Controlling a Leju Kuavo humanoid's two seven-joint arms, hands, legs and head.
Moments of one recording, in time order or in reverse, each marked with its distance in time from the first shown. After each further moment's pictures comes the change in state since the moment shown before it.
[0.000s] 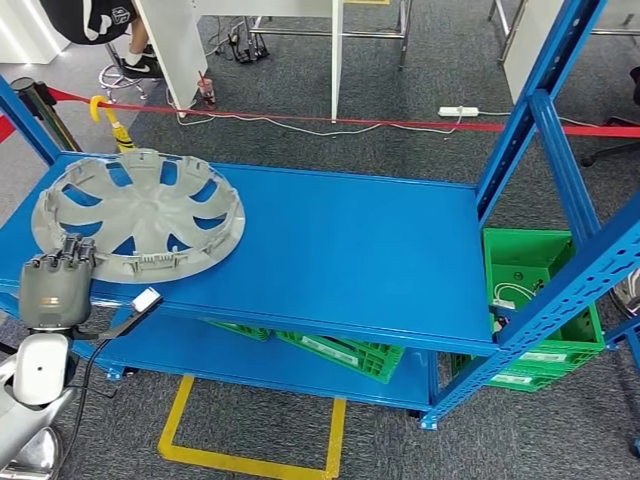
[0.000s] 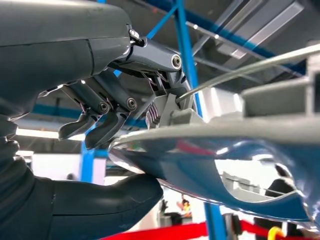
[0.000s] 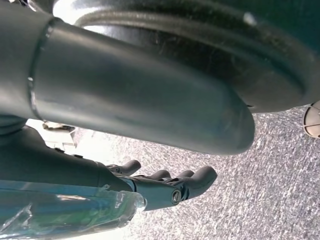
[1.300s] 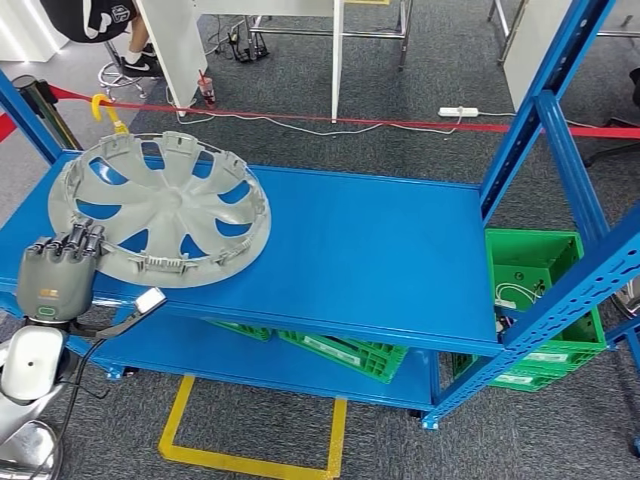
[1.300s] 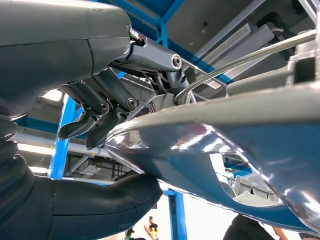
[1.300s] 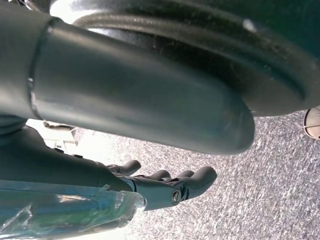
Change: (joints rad) left arm -0.051 0.093 -0.108 -0.133 0.000 0.000 0.003; right arm 0.001 0.001 -0.010 0.000 0.023 0.000 0.000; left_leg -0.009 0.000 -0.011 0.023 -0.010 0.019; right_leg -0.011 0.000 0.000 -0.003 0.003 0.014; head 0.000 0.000
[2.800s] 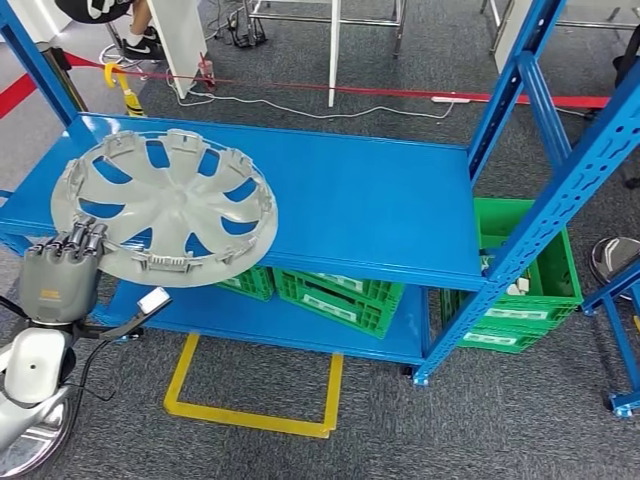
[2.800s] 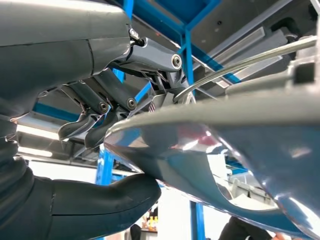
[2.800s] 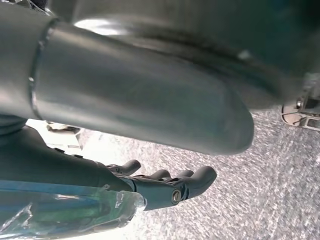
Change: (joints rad) left arm 0.053 -0.016 0.058 -0.068 0.000 0.003 -0.010; right arm -0.004 0.001 -0.009 -0.005 0.022 0.006 0.005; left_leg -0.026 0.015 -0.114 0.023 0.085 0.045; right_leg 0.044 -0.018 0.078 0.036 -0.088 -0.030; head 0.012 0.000
